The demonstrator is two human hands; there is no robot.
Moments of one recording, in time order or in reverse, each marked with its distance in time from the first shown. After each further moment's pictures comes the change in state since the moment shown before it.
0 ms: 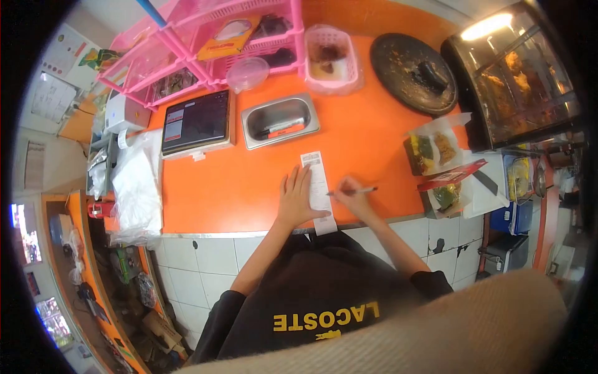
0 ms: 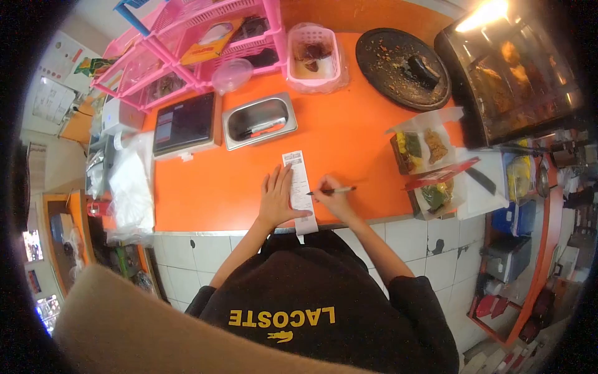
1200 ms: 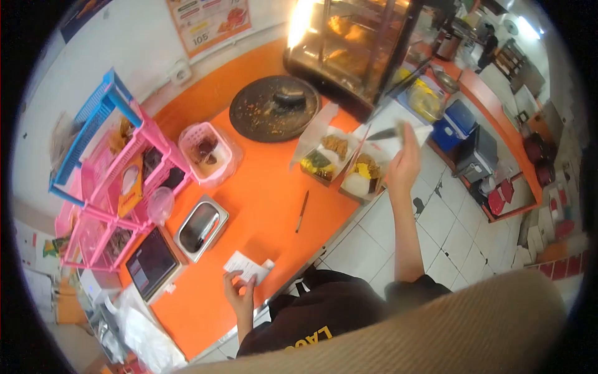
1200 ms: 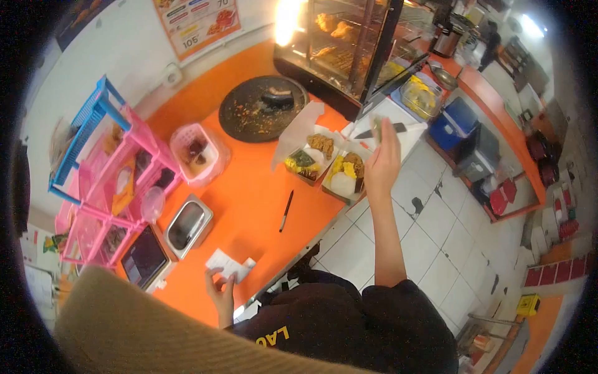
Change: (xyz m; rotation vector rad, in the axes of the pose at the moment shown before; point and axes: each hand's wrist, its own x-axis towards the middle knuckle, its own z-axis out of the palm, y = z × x) left_hand -0.023 0.003 -0.076 -0.914 0.133 -0.191; right_hand -0.127 -0.221 -0.135 -1.107 1.451 -0.544
